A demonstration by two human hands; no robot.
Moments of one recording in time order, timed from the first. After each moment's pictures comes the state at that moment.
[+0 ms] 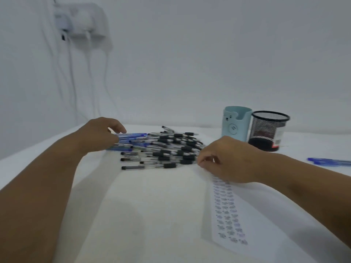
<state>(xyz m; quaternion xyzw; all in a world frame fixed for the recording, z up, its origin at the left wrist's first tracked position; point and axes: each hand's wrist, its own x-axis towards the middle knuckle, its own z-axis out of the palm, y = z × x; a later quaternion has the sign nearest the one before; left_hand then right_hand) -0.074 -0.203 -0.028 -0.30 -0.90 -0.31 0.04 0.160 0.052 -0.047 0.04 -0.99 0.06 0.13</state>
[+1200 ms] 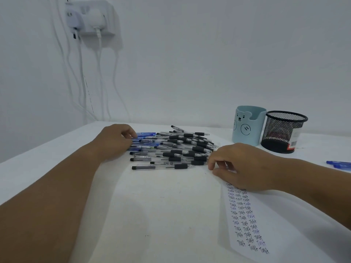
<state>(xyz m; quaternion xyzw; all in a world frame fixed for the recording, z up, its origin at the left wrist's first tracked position) -0.098 -0.194 -0.061 -0.28 -0.90 -0.33 0.07 0.156 0.060 -0.061 0.07 -0.99 0.05 0.12</state>
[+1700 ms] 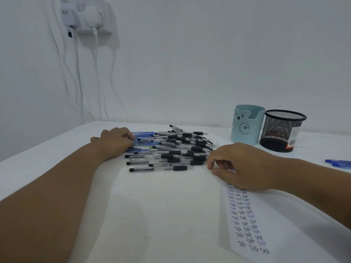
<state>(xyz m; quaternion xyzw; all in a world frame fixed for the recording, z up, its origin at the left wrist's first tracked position) -0.117 -0.185 -0.072 -0.22 -0.95 -0.24 0.03 0.156 0.061 -0.063 0.08 -0.99 0.07 0.13</state>
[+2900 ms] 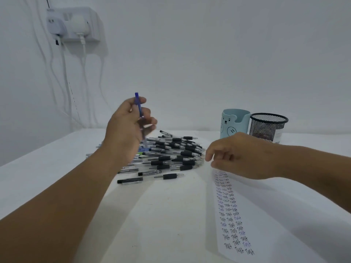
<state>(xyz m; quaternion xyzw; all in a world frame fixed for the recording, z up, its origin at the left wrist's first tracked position) -0.009 -0.138 -0.019 -0.31 -0.52 -0.79 -0.07 0.176 0.062 -0.026 -0.01 -0.98 0.17 0.09</state>
